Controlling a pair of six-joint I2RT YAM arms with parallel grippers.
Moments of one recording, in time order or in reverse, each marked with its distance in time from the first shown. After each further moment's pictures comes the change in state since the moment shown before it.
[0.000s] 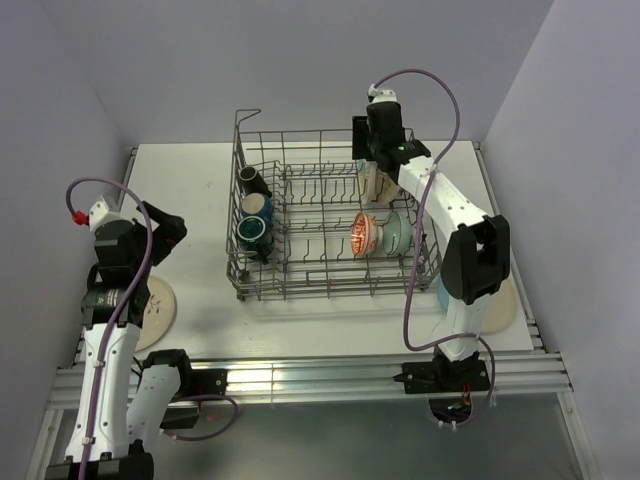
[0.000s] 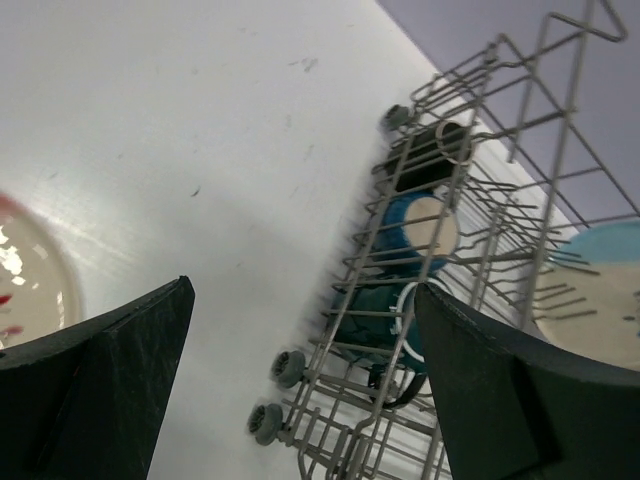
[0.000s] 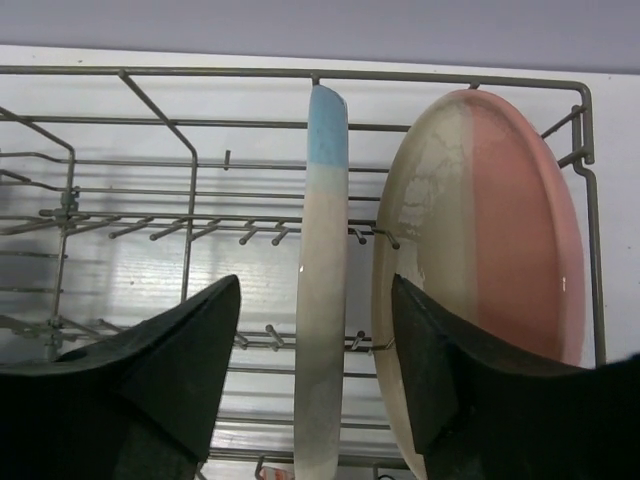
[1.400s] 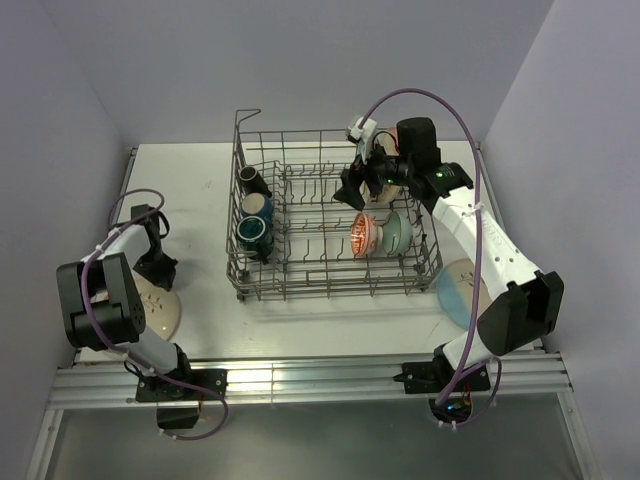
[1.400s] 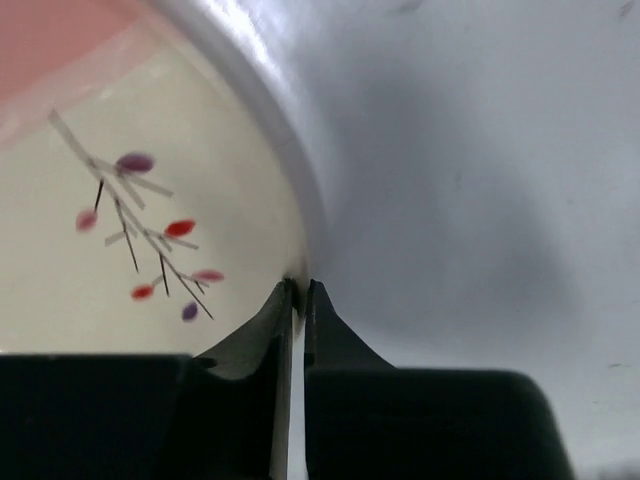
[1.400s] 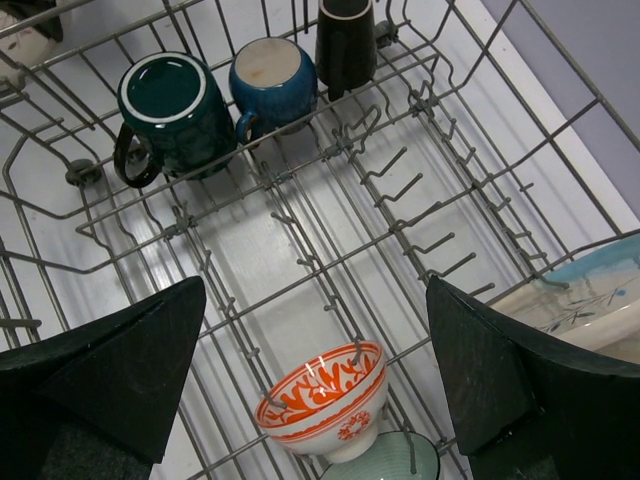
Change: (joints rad) left arm 0.155 0.892 0.086 -0.228 -0.161 -0.079; right arm -0.007 -0.398 -0.259 -0.130 -0.887 -0.565
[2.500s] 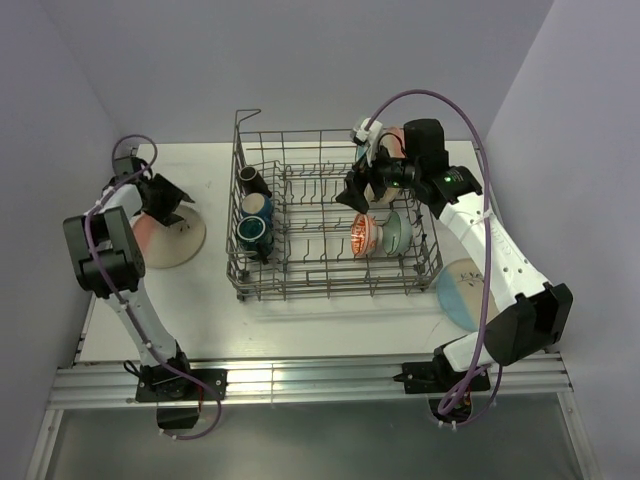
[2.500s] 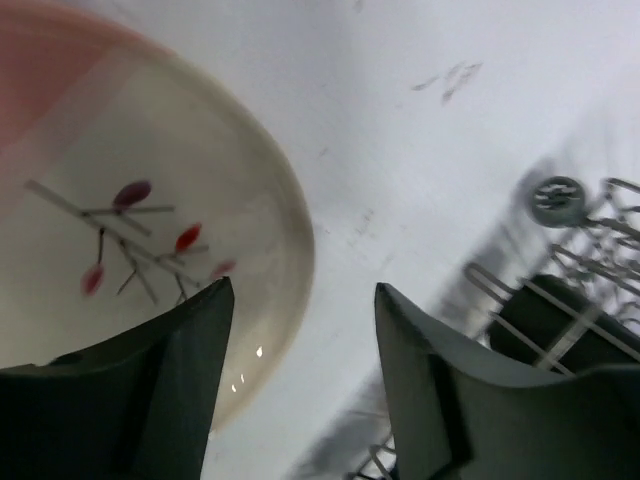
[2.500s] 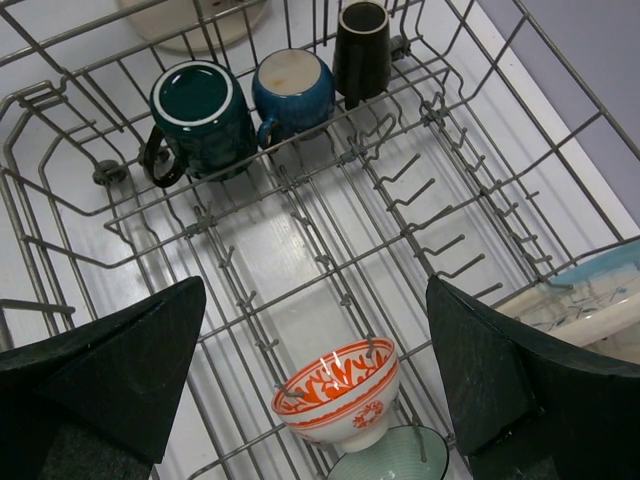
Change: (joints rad) left arm 0.041 0.456 0.534 0.338 0.555 0.048; right arm -0.005 -0.056 -0.014 -0.024 -0.029 0.003
